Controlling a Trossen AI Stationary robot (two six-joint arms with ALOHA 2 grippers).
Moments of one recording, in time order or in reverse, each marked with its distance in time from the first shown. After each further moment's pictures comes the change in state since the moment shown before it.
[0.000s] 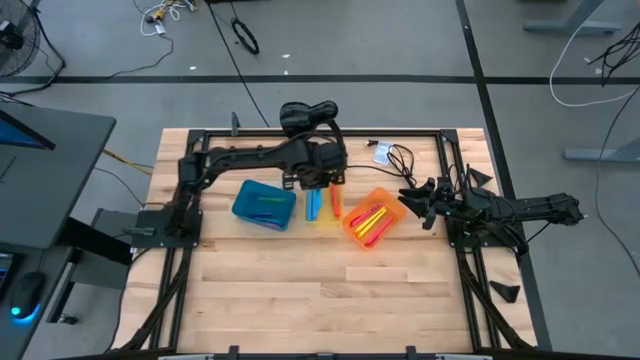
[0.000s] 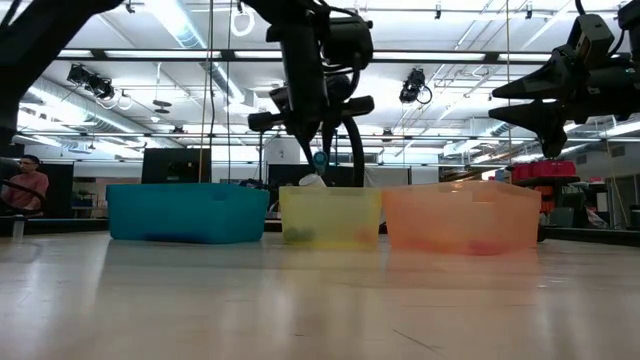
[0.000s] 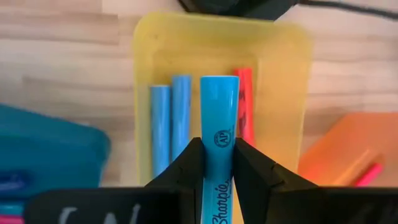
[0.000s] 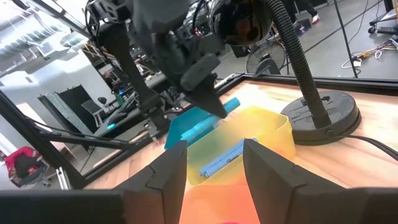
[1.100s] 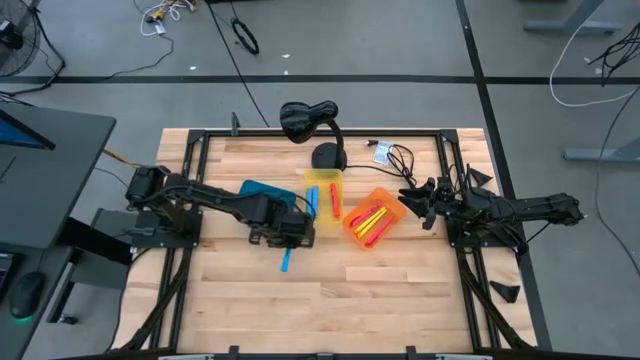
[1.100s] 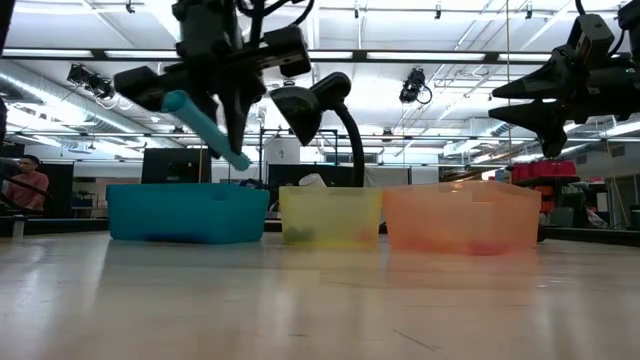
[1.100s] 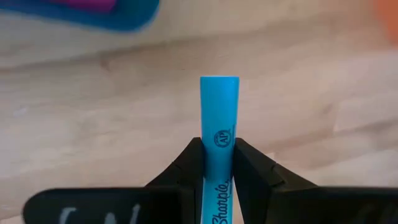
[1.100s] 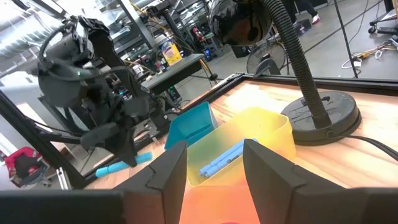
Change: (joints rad) left arm -0.369 -0.350 -0.530 0.196 0.190 -0.225; right arm 0.000 0.000 0.000 0.001 0.000 0.000
